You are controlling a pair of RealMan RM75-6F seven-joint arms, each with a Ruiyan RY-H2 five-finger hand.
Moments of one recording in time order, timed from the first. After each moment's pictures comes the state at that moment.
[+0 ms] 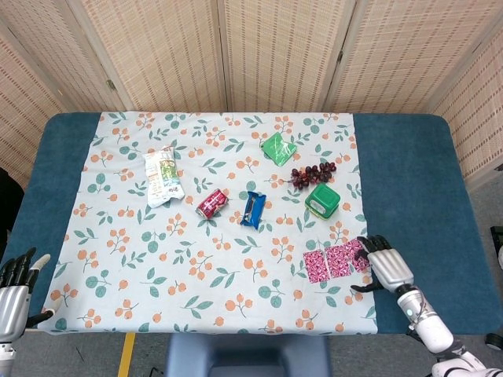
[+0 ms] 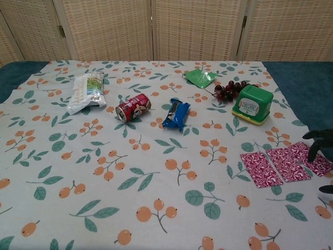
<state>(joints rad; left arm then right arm) -0.01 -1.24 -0.01 -1.43 1.50 1.52 -0.02 0.38 -1.38 -0.04 -1.34 -1.37 0.98 -0.06</state>
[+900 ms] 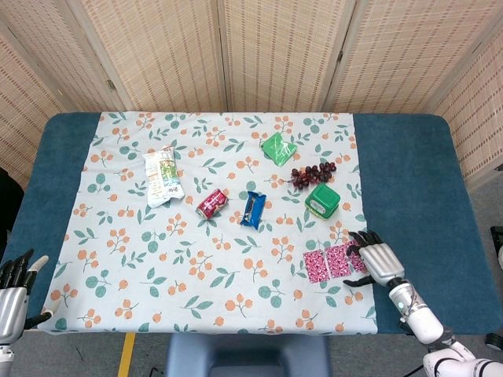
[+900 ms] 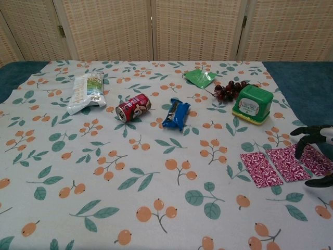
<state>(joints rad) 0.00 -1.24 -0.01 -1.43 1.50 1.53 -0.02 0.42 -1.42 -0.01 -1.31 -1.37 0.93 -0.06</state>
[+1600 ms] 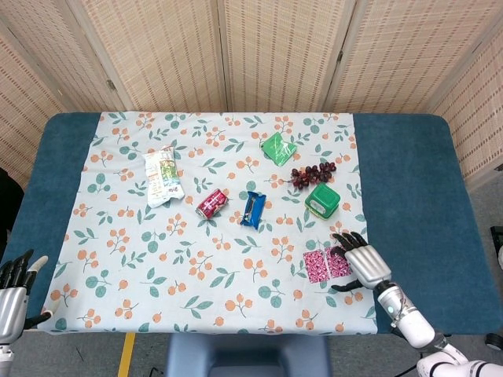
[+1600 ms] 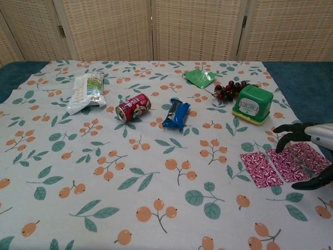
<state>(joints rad) 0.00 -1.25 -0.01 -1.42 1.49 1.52 -0.03 0.43 -1.41 -0.01 -1.42 -1.41 0.96 -0.11</state>
